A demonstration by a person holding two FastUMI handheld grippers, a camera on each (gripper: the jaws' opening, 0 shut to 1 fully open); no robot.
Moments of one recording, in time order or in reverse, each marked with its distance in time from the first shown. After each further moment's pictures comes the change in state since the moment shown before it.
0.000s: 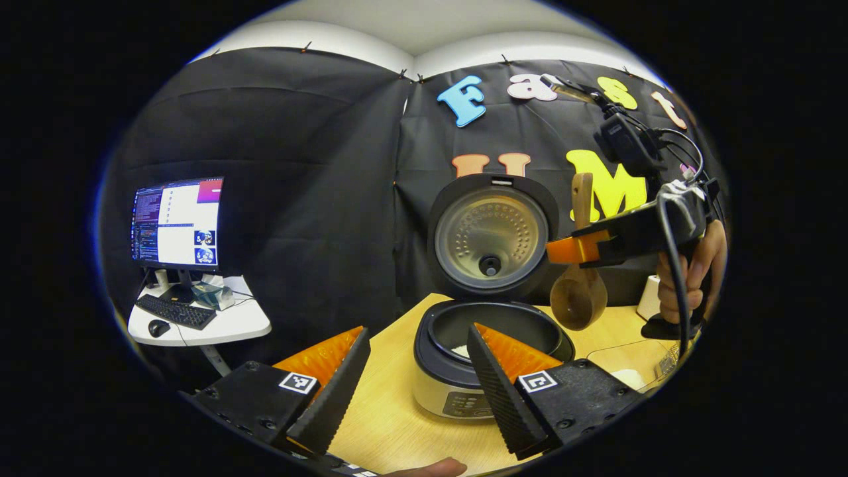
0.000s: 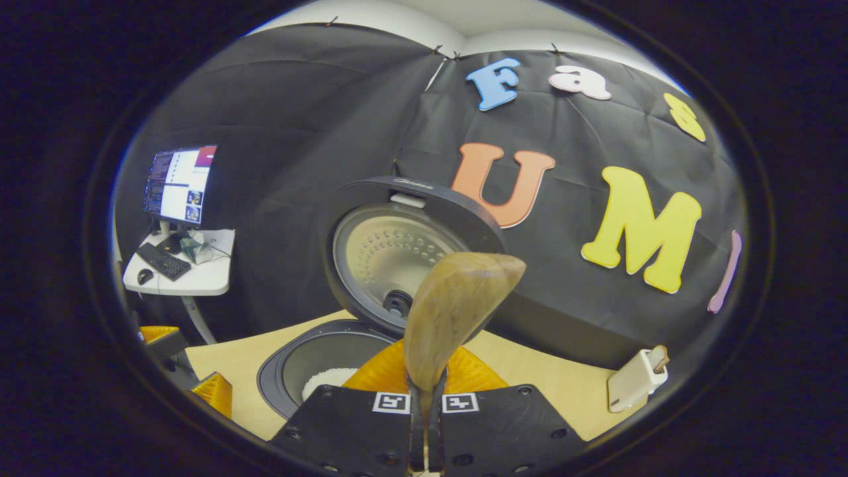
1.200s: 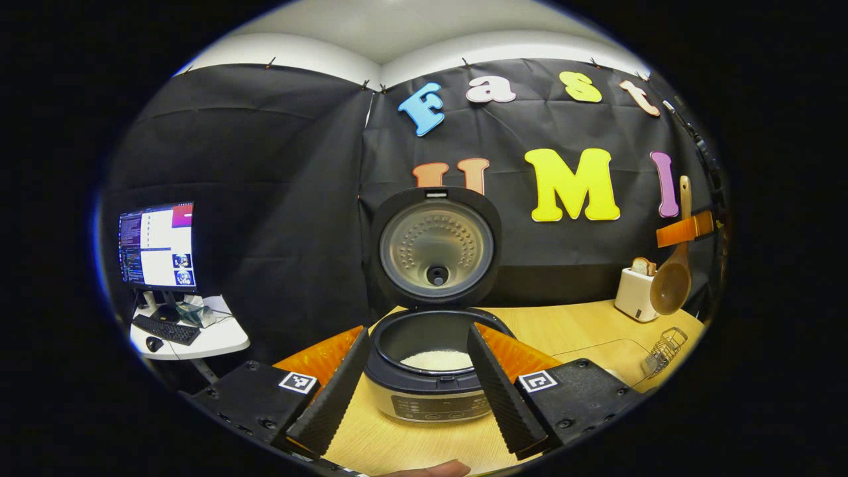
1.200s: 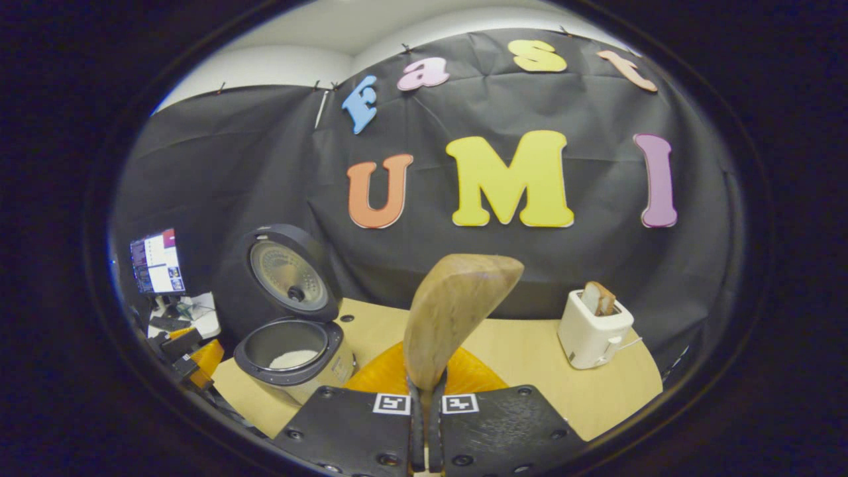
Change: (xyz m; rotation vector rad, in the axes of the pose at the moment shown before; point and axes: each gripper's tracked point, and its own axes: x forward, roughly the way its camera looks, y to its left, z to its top) left arm -0.015 -0.072 0.014 0.082 -0.047 -0.099; right arm -0.161 -0.219 -0.088 0.357 -0.046 -0.146
